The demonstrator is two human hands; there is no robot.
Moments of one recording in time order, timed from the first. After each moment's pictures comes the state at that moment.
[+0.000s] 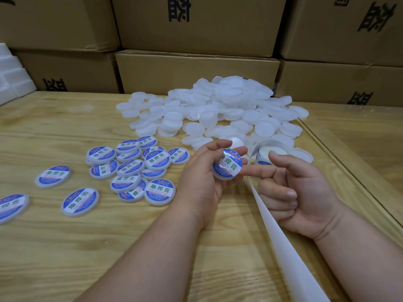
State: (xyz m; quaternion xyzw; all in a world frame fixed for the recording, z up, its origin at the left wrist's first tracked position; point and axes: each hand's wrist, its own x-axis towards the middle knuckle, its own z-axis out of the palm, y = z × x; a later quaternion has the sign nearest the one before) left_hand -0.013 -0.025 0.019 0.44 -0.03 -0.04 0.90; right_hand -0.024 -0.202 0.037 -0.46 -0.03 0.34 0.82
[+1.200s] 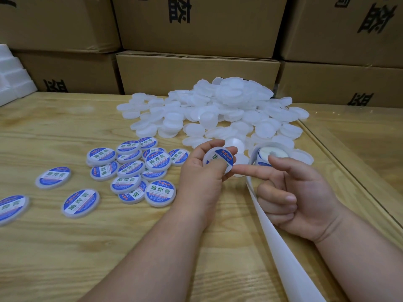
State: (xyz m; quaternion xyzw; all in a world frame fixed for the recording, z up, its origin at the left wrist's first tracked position) left_hand -0.014 -0.027 0.013 0.50 0.00 0.05 0.86; right_hand -0.025 -0.202 0.035 -0.45 -0.04 0.35 0.82
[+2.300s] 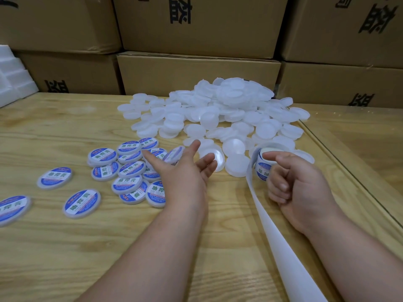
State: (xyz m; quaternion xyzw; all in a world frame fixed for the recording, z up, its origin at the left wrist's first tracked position) left_hand -0.007 -0.017 0.022 0.34 0.17 0.17 0.91; right_hand -0.019 -0.190 0.021 -0.59 0.01 -0.03 0.81
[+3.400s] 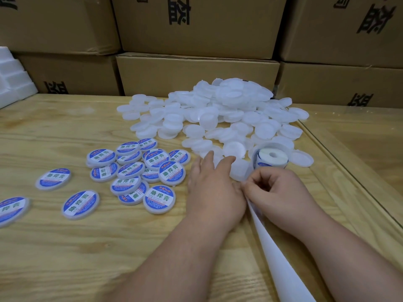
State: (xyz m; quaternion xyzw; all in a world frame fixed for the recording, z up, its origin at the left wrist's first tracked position) left_hand -0.024 -0.038 0.003 0.95 -0.02 0.09 0.31; right_hand -0.033 -0.177 0.017 -0.85 -0.09 -0.06 0.51
